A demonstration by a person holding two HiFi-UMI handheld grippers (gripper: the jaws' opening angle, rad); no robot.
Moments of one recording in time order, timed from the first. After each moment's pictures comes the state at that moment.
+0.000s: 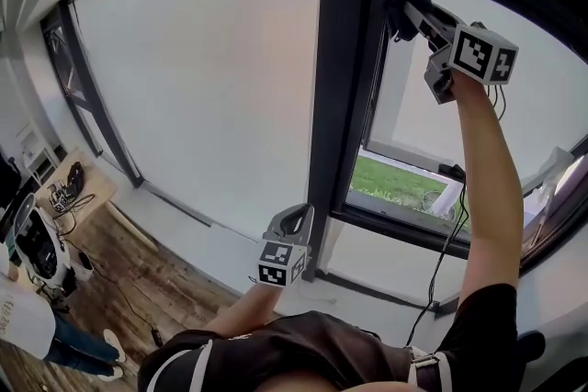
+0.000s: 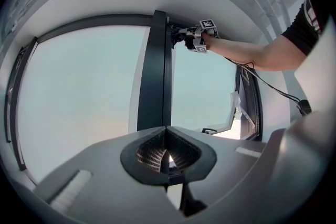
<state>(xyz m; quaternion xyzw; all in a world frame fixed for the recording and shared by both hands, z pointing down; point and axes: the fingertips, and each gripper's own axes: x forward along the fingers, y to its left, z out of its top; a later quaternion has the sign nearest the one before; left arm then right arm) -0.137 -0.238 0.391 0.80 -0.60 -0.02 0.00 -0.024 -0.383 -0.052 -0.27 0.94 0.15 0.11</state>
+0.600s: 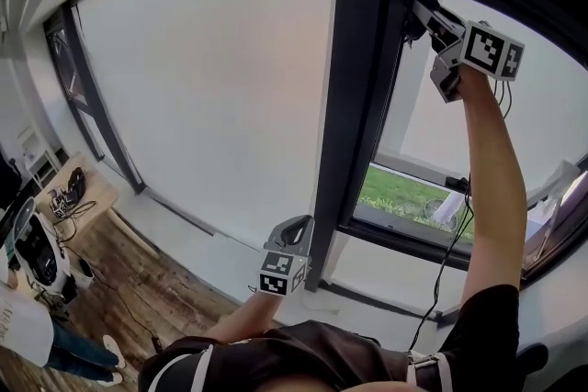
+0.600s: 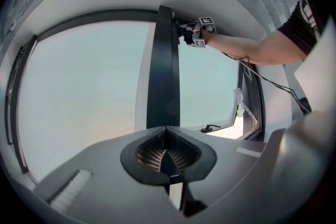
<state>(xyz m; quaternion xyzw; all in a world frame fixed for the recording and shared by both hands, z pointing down) -0.157 -0.259 0.410 0.80 -0.60 0.00 0.00 -0.037 -0.413 -0.062 -0.24 0.95 0.11 0.13</state>
